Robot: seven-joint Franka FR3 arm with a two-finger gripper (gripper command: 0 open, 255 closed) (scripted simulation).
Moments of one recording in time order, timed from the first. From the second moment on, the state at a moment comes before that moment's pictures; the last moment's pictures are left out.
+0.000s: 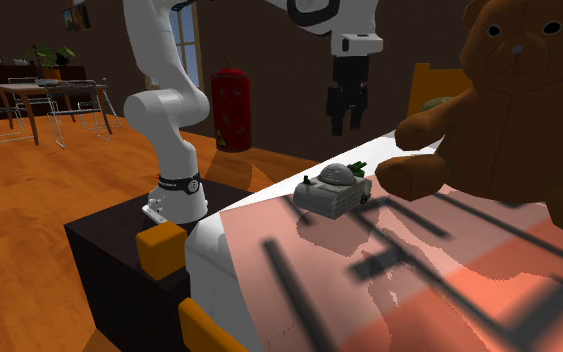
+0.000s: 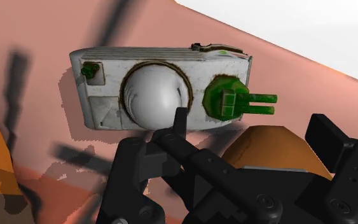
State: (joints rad) arm 0.05 -0.19 0.18 -2.21 0.05 2.04 0.33
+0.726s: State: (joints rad) arm 0.06 -0.02 0.21 -2.20 0.01 2.17 0.39
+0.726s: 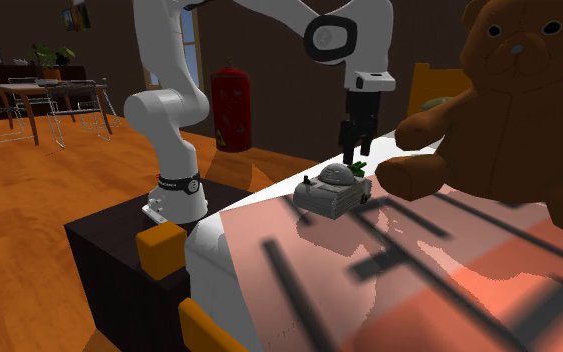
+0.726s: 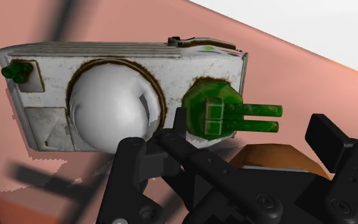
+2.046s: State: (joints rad) arm 0.06 -0.06 0.21 -2.14 0.02 2.08 0.38
